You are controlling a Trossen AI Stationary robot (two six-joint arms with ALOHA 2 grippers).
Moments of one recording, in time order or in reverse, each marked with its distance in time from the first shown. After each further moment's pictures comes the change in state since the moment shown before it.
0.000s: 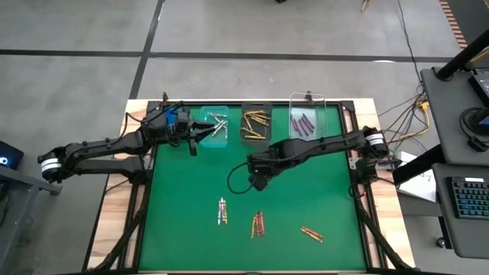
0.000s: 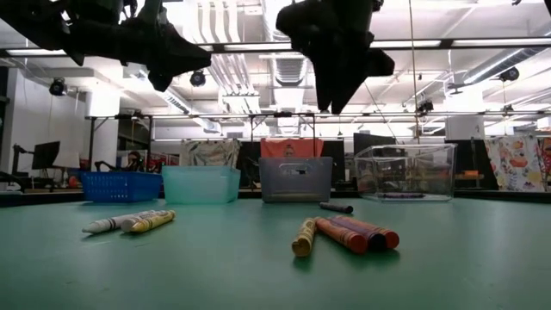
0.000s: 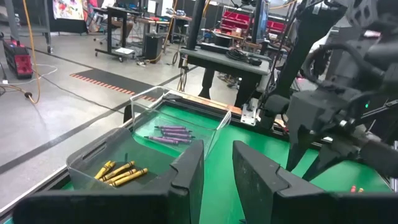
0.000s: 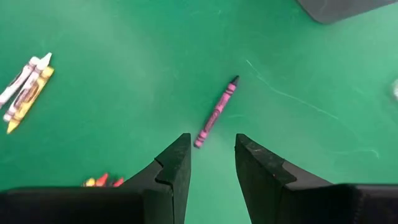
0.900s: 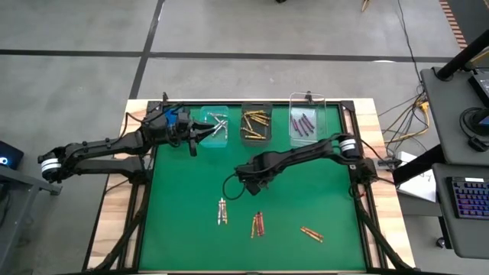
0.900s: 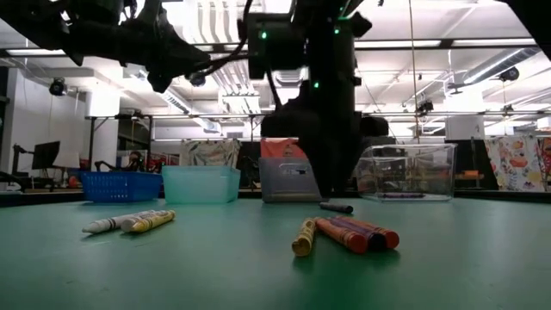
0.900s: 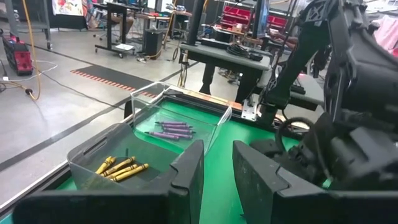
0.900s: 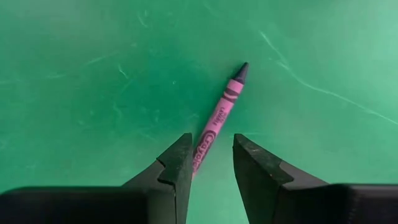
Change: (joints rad) left arm 0.000 -0.003 0.000 -0.021 0.001 0.007; right arm -0.013 0.257 -0.027 0.068 -0.001 0.051
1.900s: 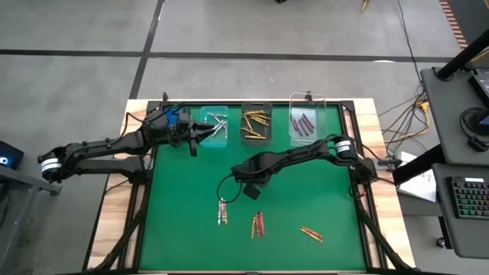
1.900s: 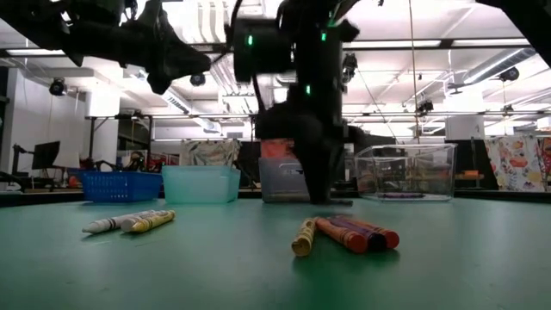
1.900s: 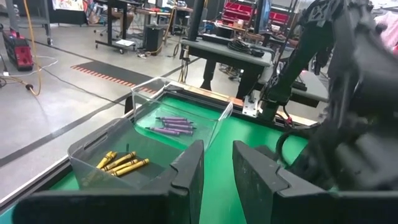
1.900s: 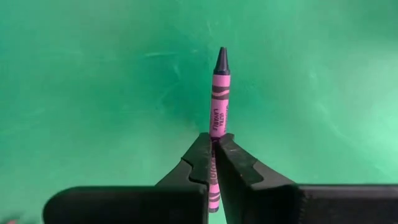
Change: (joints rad) left arm 0.000 0.003 0.000 -0.015 -0.001 -0.001; right arm -0.001 0.048 0.068 0.012 -0.036 -0.271
